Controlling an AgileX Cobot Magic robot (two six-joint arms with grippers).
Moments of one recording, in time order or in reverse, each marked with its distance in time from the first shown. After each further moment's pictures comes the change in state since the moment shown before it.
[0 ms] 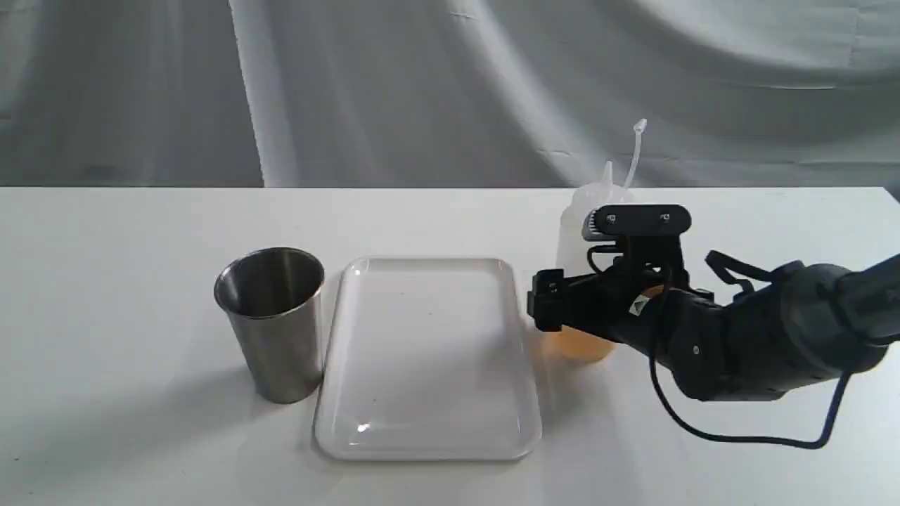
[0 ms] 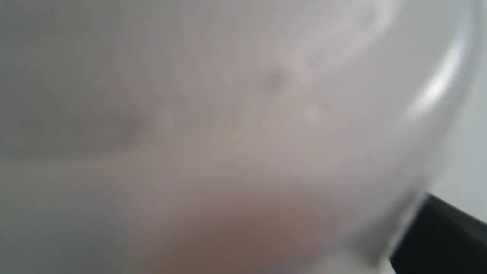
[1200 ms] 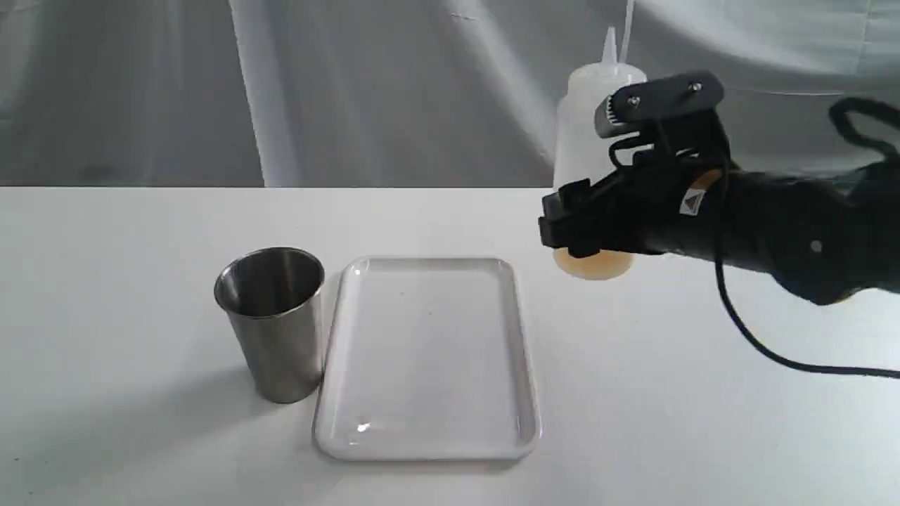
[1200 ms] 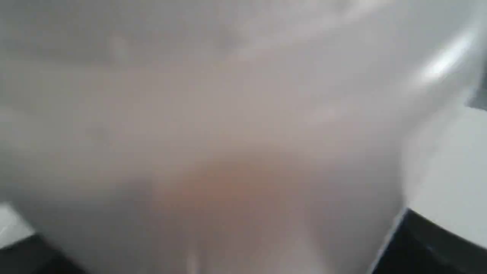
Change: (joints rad) left arm 0.000 0.000 0.000 0.000 0.000 0.000; right arm 0.000 -0.391 -0.006 -0.262 0.371 0.029
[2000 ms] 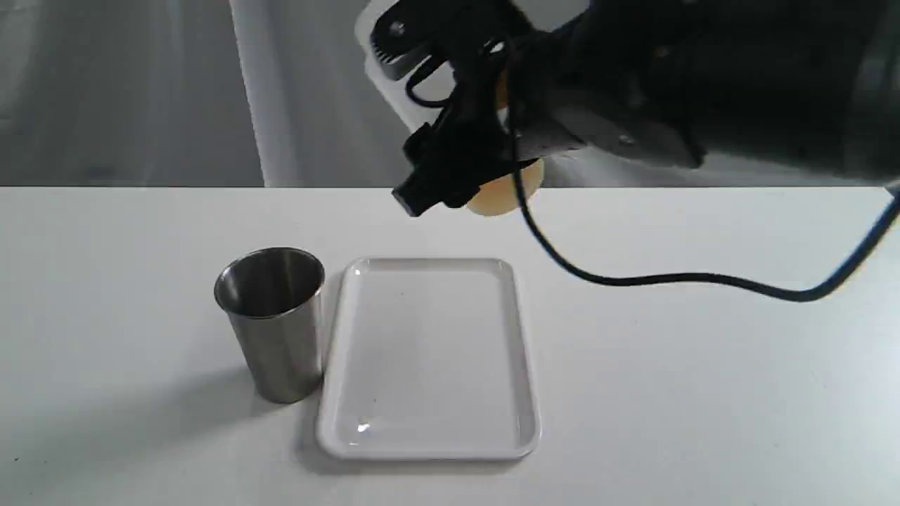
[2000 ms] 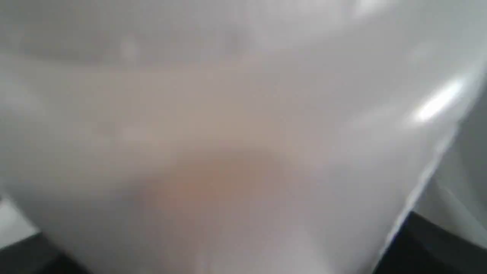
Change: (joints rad) left arm 0.000 0.000 0.000 0.000 0.000 0.000; right arm 0.341 0.074 -0.488 -0.739 0.648 0.375
